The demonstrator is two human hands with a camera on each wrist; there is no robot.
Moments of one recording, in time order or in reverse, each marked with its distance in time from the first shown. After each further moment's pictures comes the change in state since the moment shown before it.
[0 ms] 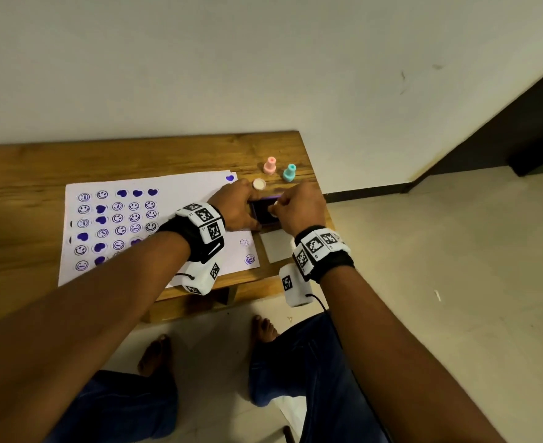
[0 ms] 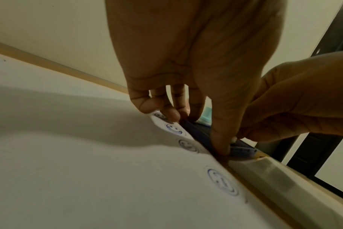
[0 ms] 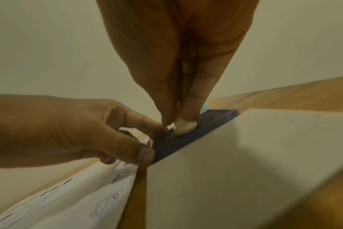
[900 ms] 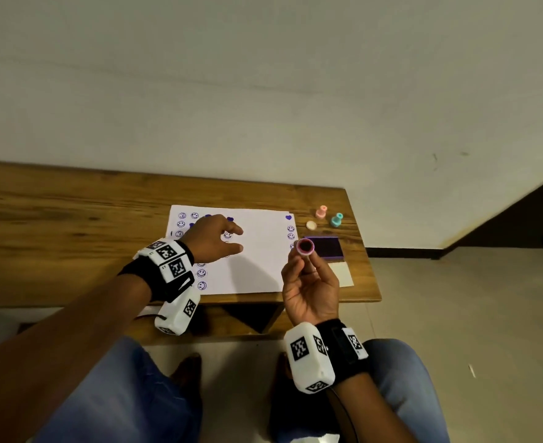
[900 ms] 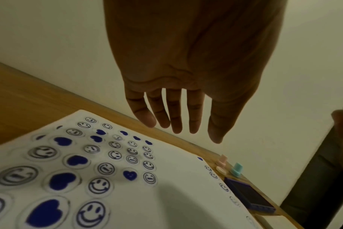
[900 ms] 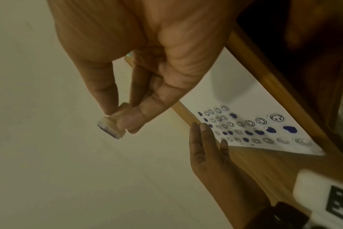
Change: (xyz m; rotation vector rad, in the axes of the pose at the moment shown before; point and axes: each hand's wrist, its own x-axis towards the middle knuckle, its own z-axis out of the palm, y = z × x) left_hand -0.157 -0.085 -0.082 -0.238 0.190 -0.156; right_hand -0.153 -0.053 0.010 2.336 -0.615 0.473
